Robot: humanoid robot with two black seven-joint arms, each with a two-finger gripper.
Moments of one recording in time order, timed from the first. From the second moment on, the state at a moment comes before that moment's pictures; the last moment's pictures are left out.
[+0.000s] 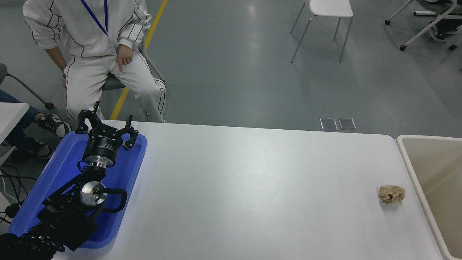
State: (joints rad) left arm -0.61 0.18 -0.87 -0.41 -0.09 -0.55 -0.51; right arm 0.71 -0.72 -0.52 0.37 -0.29 -0.17 -0.07
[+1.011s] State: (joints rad) left arm -0.62 0.18 -0.87 -0.41 -0.09 -0.55 -0.51; right arm 1.83 -0.83 -1.45 1.18 -0.30 0.59 -0.07
